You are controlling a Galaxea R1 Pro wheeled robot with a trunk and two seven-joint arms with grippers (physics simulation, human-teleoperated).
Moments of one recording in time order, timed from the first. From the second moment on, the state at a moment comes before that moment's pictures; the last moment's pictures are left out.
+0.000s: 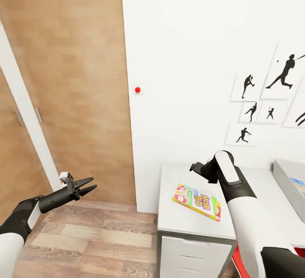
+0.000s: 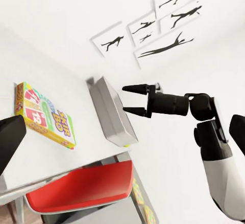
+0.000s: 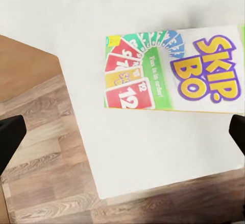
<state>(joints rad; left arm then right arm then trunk) -0.69 0.31 0.36 -0.58 0.14 0.78 -1.52 -0.88 0.00 -0.07 -0.99 -1.06 0.99 -0.91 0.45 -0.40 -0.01</state>
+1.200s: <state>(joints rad) -0.69 0.32 0.36 -0.58 0.15 0.78 -1.52 -0.88 -0.11 -0.08 -0.89 -1.06 0.93 -0.91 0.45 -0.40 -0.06</state>
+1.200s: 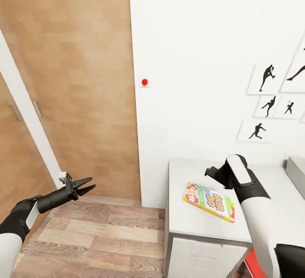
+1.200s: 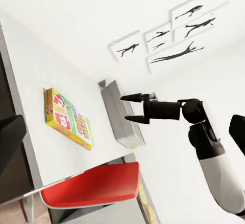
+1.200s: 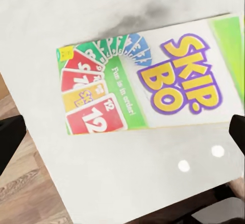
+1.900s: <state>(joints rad) -0.69 0.32 0.36 -0.58 0.15 0.78 -1.52 -0.88 -0.14 -0.08 -0.87 -1.06 0.93 -0.90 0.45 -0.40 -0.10</state>
